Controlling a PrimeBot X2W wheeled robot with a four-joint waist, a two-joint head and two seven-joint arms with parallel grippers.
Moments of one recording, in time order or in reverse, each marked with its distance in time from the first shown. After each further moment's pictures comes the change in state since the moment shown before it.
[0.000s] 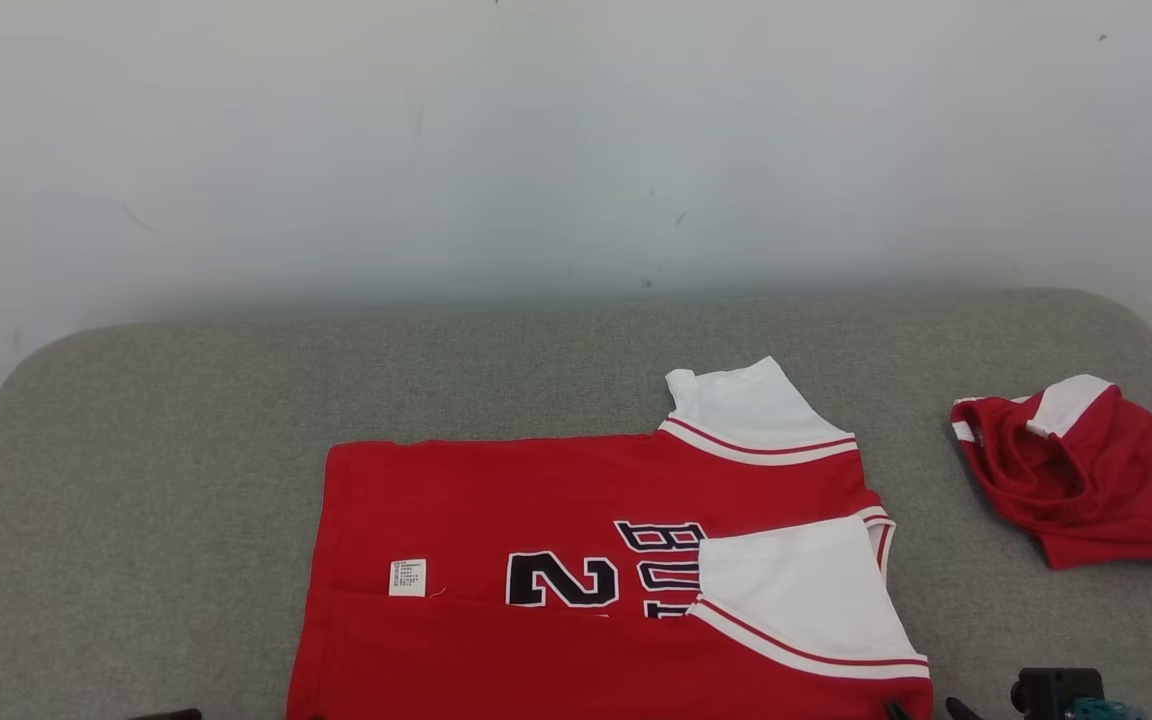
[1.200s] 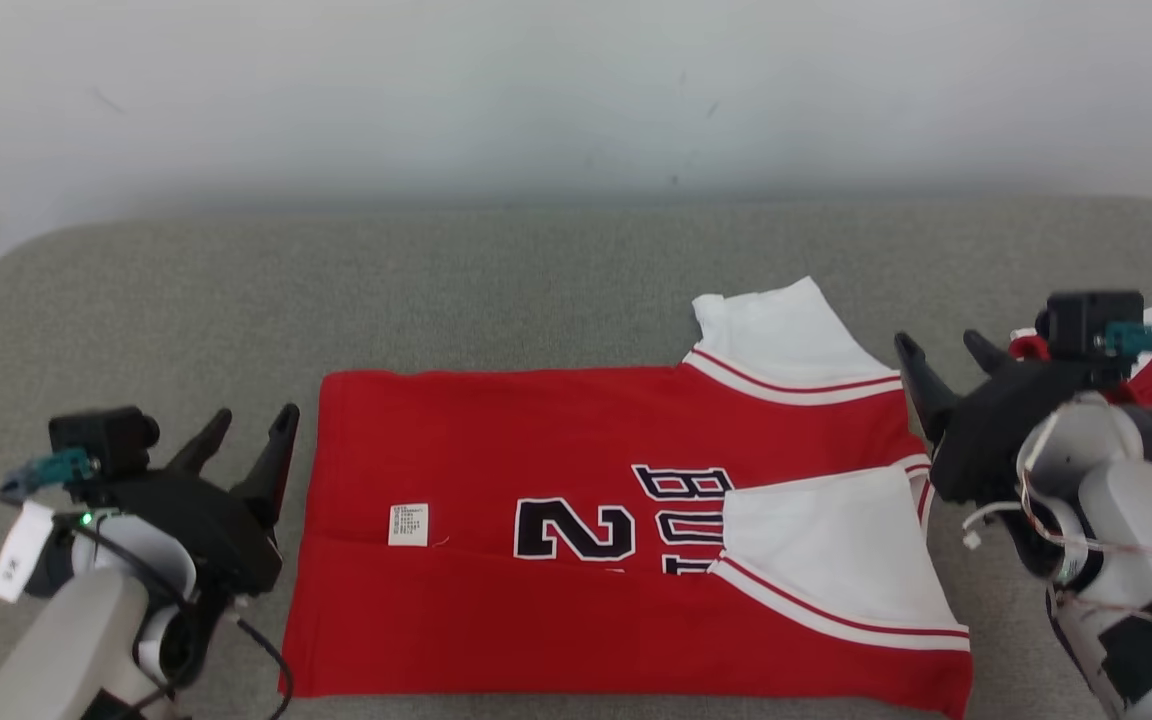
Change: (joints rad) left arm -0.324 0.051 0.066 -0.175 -0.028 0.044 0.109; right arm -0.500 -0.036 -0.028 -0.057 -0.018 -0.089 0.182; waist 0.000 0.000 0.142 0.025
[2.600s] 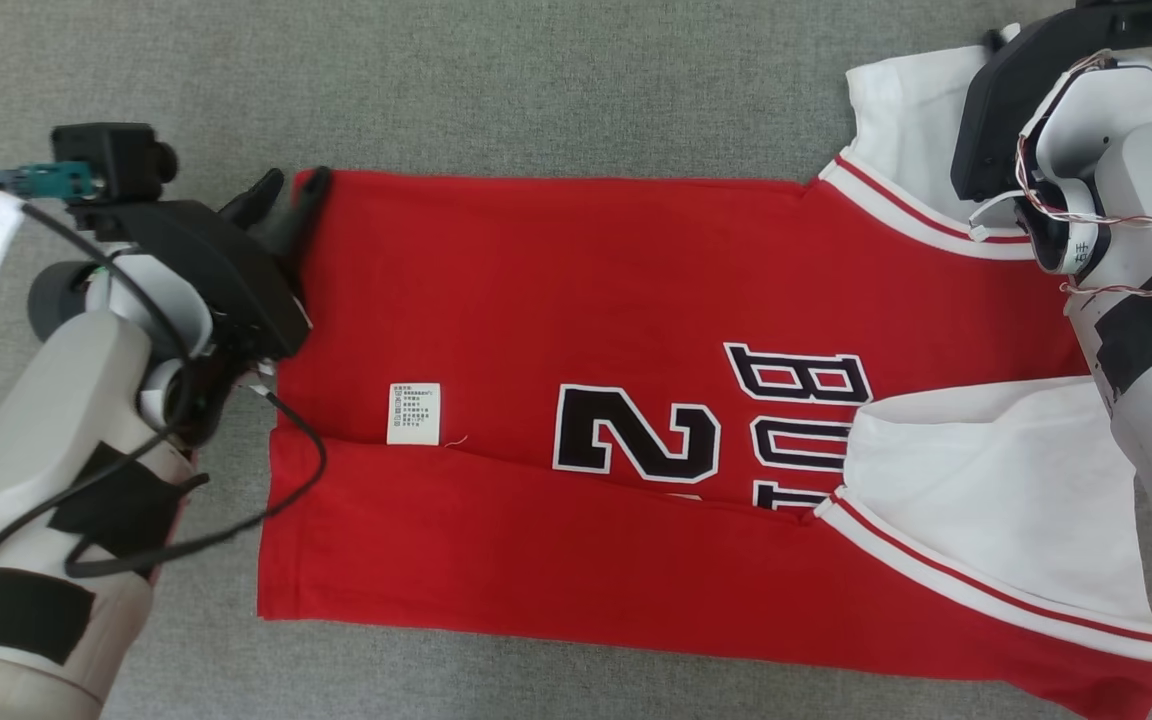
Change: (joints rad) left arm -0.457 -0.075 -0.110 0.207 -0.099 -0.058 0.186; right arm -0.665 0.080 0.091 0.533 -0.204 -0.049 0.061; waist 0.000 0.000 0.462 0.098
